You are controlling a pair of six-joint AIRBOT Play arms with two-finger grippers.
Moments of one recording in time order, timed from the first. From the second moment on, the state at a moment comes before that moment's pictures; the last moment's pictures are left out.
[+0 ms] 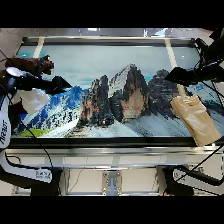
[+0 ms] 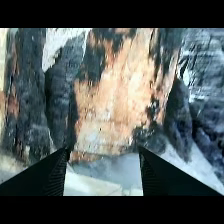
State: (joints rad) left arm 0.22 -1.59 1.40 0.74 -1.26 -1.21; right arm -0.17 -1.27 1.47 -1.07 1.30 1.39
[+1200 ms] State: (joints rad) left arm 0.67 -1.60 1.45 1.07 -0.73 -1.29; right arm -0.17 -1.27 1.47 -0.88 1.21 1.40
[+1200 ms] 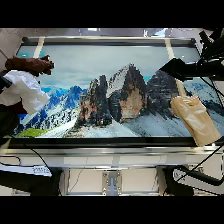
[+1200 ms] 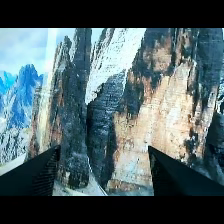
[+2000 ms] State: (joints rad) left arm 0.64 -1.45 1.45 0.56 -0.86 -1.21; right arm -0.17 -1.27 1.60 -0.71 1.26 1.40
